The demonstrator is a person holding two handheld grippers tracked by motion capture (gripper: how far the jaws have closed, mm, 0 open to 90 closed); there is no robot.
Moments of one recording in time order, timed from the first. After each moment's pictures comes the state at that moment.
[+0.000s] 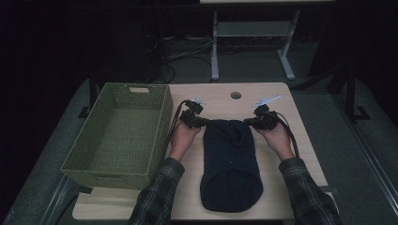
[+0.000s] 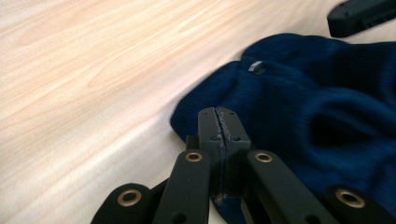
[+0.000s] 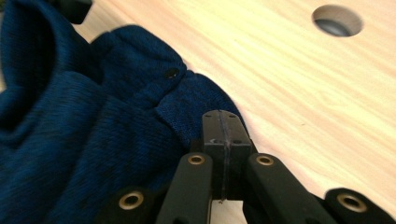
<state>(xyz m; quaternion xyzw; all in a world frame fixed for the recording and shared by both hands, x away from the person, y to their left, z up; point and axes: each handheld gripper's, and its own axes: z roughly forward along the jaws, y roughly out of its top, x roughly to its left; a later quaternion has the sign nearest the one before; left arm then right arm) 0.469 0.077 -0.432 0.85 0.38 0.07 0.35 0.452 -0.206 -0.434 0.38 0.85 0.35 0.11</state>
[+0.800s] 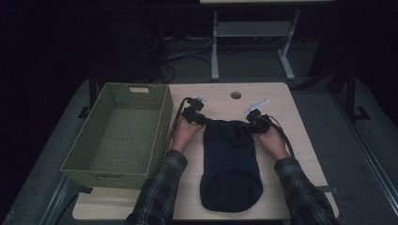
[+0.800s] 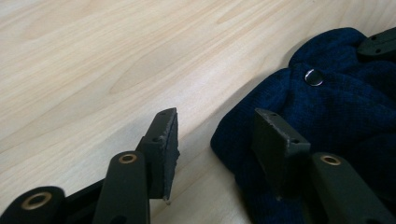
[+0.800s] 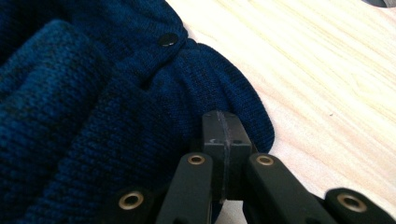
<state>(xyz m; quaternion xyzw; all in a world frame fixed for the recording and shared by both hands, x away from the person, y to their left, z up) 0.500 0.074 -0.450 0.86 0.38 0.07 0.33 0.458 -0.190 -0.456 0.36 0.87 0.30 0.13</state>
